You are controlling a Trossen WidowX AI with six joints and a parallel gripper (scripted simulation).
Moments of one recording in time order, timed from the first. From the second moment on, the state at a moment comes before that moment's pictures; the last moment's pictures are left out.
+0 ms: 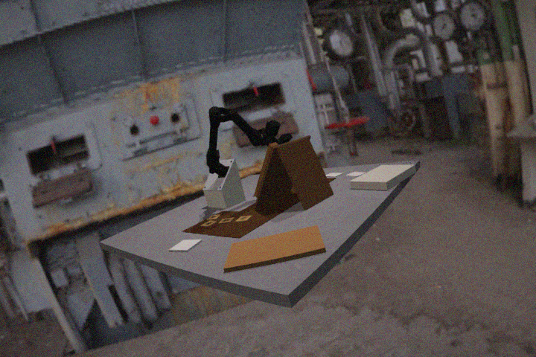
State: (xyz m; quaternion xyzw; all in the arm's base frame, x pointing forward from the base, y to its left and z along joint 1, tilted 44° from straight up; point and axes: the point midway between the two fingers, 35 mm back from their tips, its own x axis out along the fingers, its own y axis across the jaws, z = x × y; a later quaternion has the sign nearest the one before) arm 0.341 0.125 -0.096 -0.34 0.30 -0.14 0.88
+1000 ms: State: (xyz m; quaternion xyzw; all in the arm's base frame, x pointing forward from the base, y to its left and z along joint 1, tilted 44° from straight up) arm 0.341 0.111 -0.082 -0.34 0.30 -0.14 0.88
